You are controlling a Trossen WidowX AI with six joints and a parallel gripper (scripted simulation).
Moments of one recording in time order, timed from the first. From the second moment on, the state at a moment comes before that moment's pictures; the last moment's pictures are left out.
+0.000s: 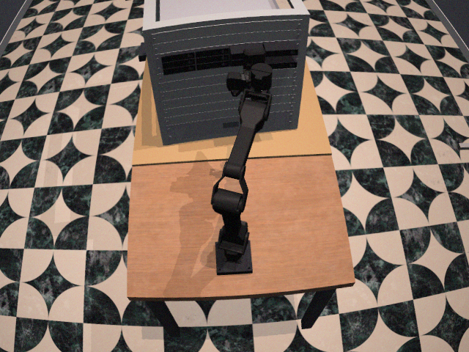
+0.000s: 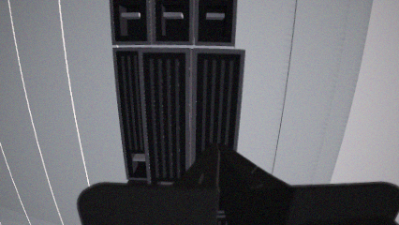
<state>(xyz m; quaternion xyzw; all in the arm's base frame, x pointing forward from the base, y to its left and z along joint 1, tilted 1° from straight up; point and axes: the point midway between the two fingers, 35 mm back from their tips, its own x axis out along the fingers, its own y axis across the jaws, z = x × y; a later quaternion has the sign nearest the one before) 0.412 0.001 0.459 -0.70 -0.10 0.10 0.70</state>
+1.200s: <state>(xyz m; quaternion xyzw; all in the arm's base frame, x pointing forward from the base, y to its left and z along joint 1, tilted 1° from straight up) 0.431 0.007 0.462 -0.70 -0.10 0.10 0.70</state>
